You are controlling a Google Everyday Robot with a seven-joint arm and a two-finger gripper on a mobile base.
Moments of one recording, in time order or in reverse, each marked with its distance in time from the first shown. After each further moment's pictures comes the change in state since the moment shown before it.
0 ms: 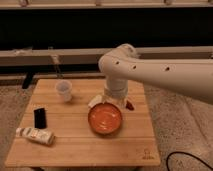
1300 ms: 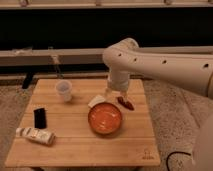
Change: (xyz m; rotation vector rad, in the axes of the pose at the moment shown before) arm -0.040 0.000 0.007 0.007 0.003 -0.018
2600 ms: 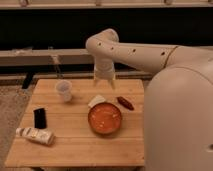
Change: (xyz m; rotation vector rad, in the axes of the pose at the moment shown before) arm -0.063 0.077 0.013 0.026 -0.006 -0.117
